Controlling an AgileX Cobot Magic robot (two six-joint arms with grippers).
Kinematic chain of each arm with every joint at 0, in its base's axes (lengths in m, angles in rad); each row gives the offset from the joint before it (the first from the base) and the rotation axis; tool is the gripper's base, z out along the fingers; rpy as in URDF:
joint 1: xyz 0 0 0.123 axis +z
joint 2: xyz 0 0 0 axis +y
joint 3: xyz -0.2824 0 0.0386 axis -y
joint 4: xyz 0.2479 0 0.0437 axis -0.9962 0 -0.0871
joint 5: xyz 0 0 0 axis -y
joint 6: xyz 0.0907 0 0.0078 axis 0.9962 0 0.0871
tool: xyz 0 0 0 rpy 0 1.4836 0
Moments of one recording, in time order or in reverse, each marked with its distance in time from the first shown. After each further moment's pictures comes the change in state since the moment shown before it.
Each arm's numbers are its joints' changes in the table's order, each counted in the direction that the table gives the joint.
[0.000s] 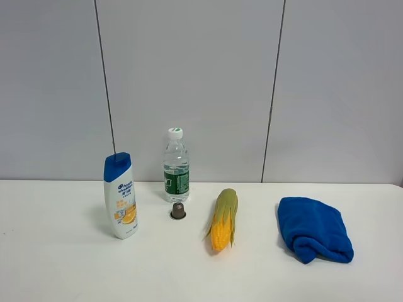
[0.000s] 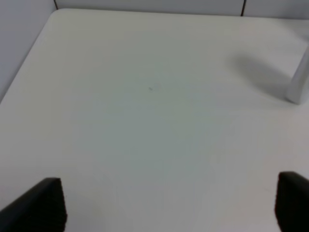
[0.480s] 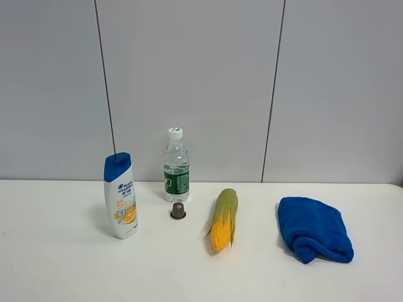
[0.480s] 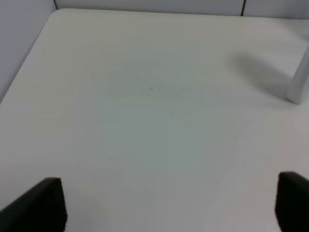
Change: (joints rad) left arm 0.000 0.000 0.000 0.000 0.000 0.000; right arm -0.078 -0.294 -0.125 -0.040 0.016 0.018
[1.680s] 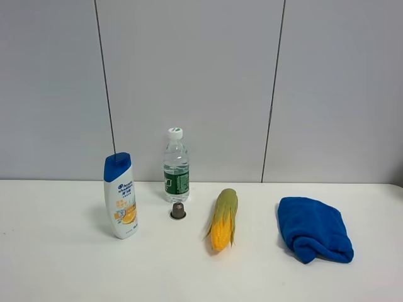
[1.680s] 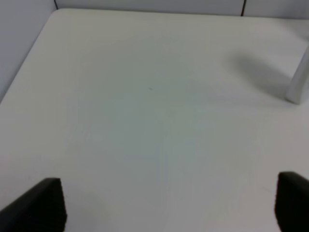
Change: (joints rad) left arm 0.000 0.000 0.000 0.000 0.000 0.000; right arm 0.000 0.000 -0.050 0.000 0.118 0.000
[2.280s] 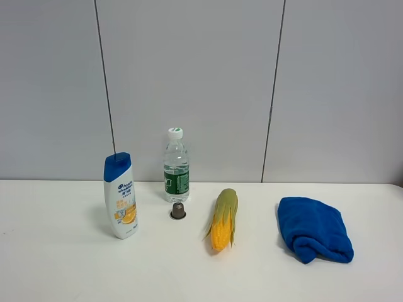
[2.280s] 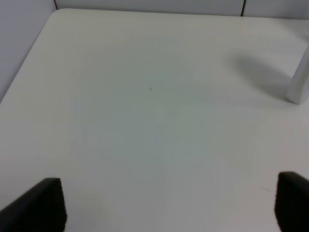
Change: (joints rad) left arm 0.000 0.000 0.000 0.000 0.000 0.000; right arm 0.000 0.000 0.000 0.000 0.000 0.000
